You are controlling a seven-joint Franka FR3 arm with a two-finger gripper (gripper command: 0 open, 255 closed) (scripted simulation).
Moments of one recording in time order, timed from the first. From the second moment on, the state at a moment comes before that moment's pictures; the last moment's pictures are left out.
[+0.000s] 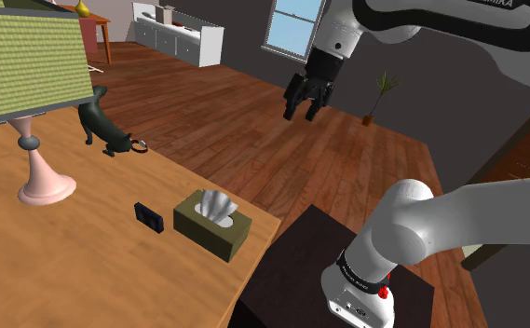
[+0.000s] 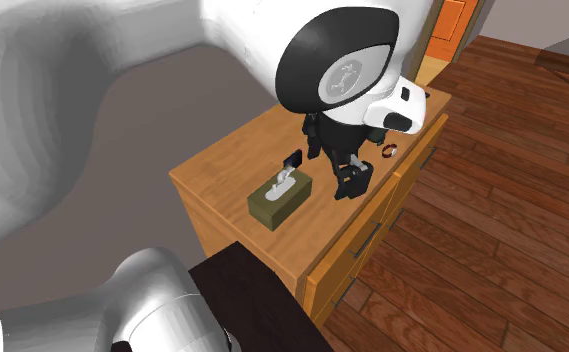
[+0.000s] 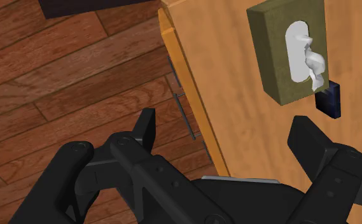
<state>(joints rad) 0.02 -0.79 -0.06 -2.38 0.11 1.64 0.16</state>
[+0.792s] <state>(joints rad) 0.14 -0.80 -0.01 -2.70 0.32 2.09 0.11</state>
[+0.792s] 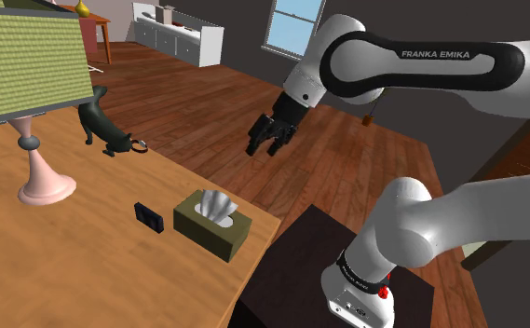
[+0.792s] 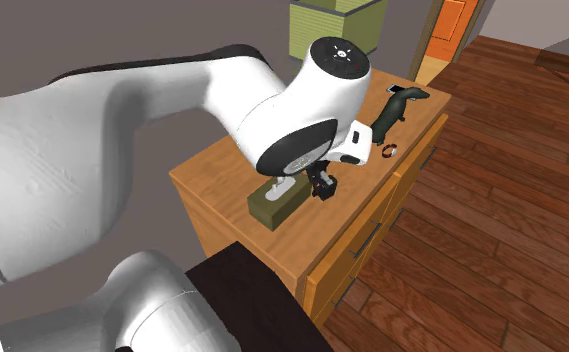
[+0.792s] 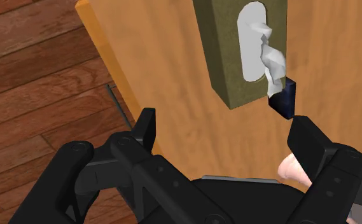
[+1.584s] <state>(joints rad) 0.48 -0.52 -0.02 -2.83 0.73 2.71 -0.13</state>
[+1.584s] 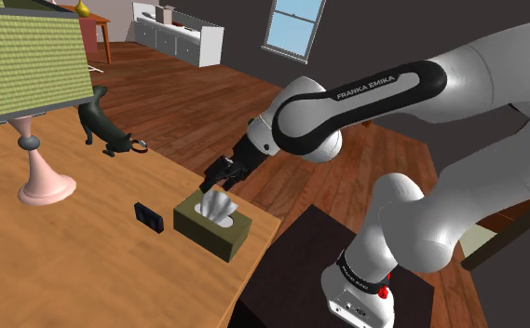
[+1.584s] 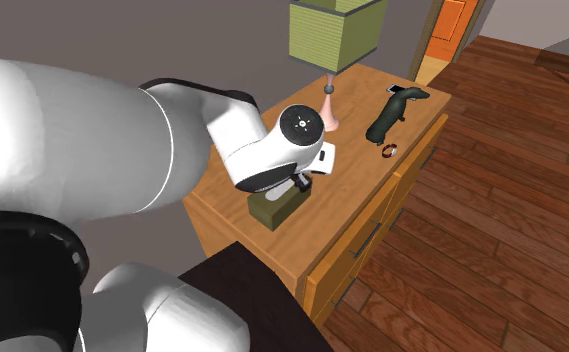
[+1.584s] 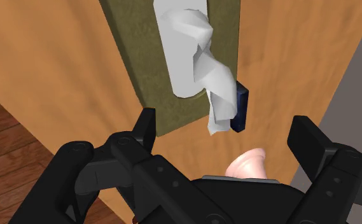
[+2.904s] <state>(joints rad) 0.58 -0.39 -0.07 -2.80 0.87 2.82 -0.24</state>
